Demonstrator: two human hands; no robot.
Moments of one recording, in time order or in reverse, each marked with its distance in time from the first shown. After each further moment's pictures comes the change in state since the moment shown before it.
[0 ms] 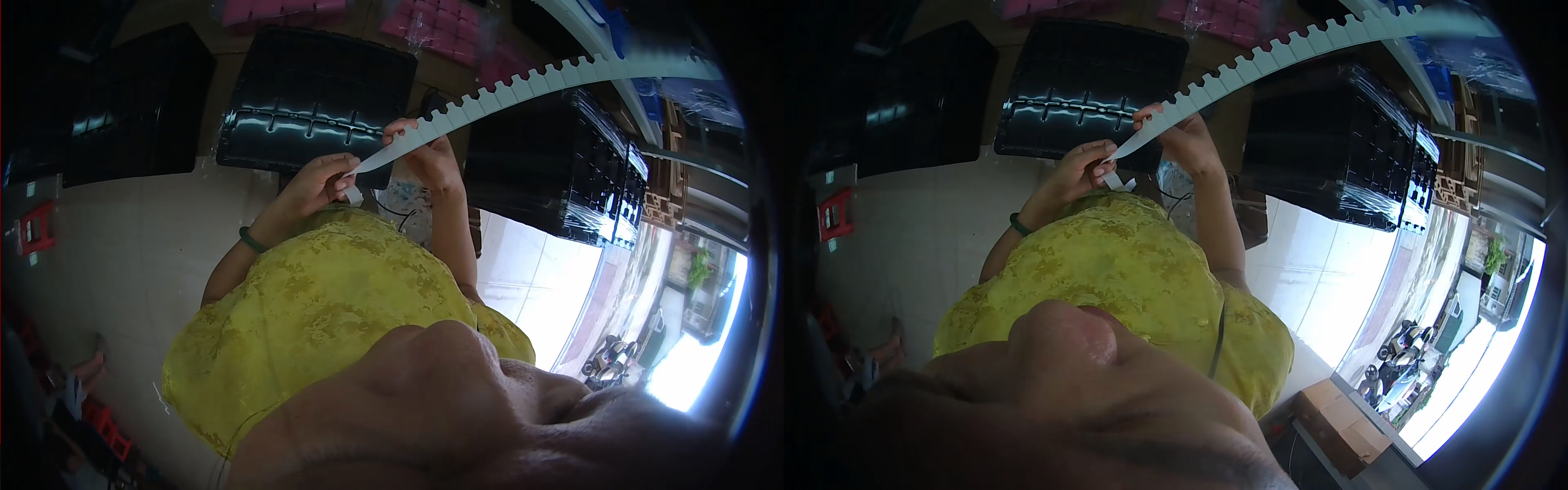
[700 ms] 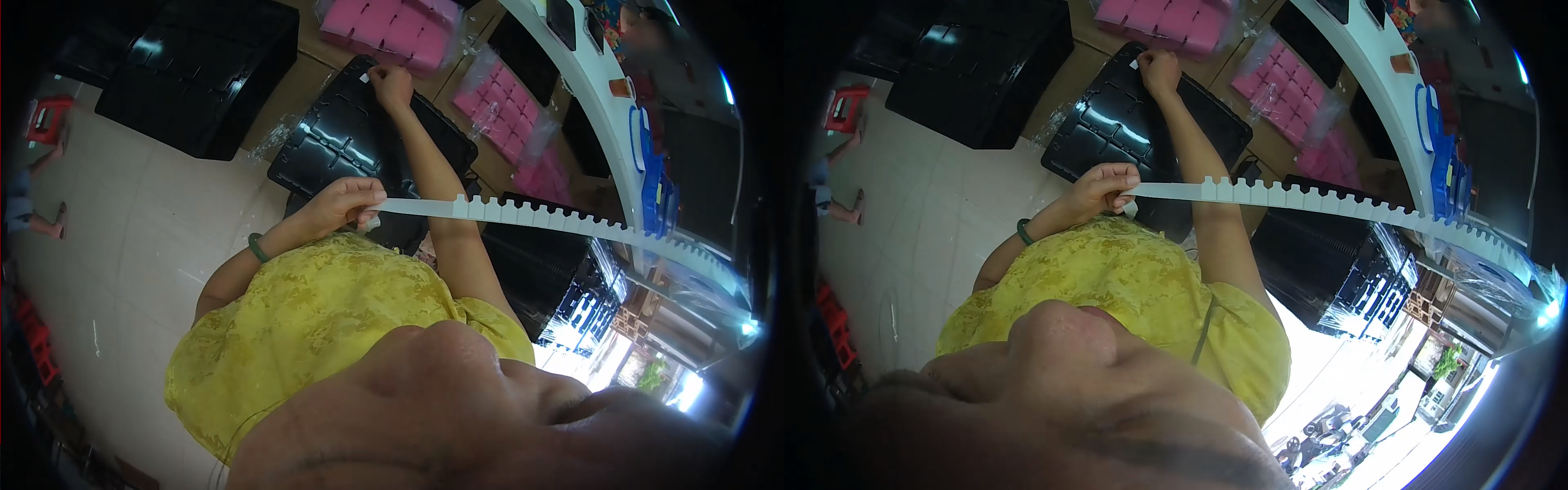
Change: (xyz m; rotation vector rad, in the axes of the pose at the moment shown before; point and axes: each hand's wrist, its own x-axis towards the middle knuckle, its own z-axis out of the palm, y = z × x) left_hand -0.044 0.085 -0.022 0.034 0.045 0.243; right_hand 0.337 0.129 0.087 -1.247 0.120 -0.348
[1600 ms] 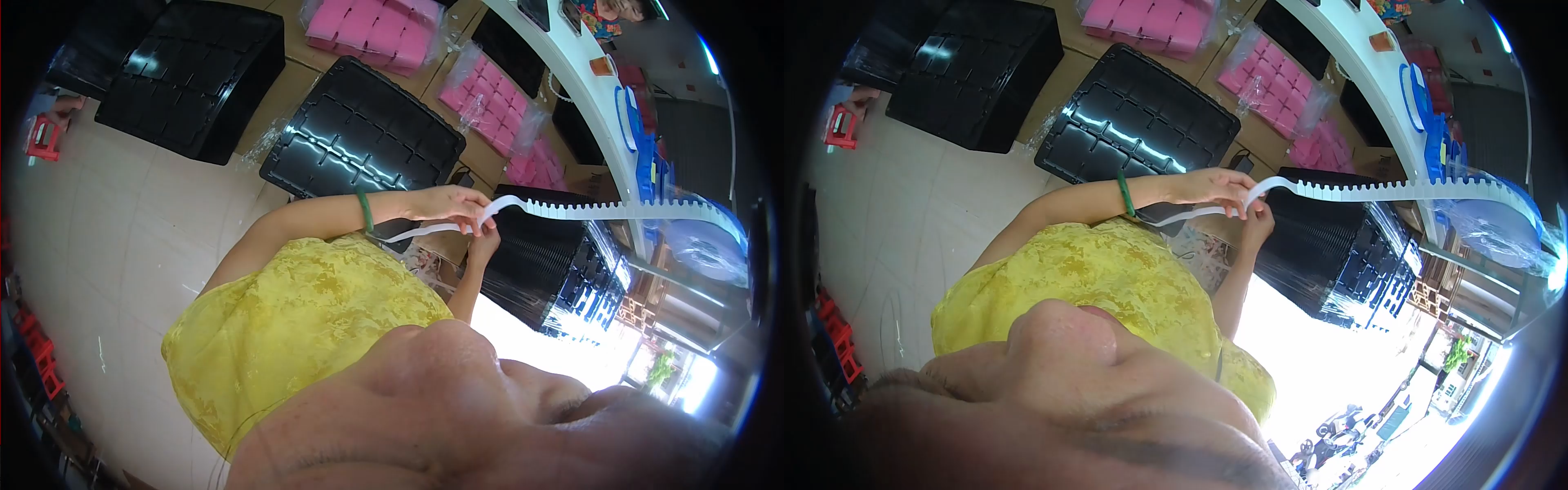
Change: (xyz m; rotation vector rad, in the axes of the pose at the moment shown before) left_hand 0.149 -0.067 0.084 0.164 -0.513 -0.052; right_hand -0.328 0.151 -0.224 0.286 0.362 0.612
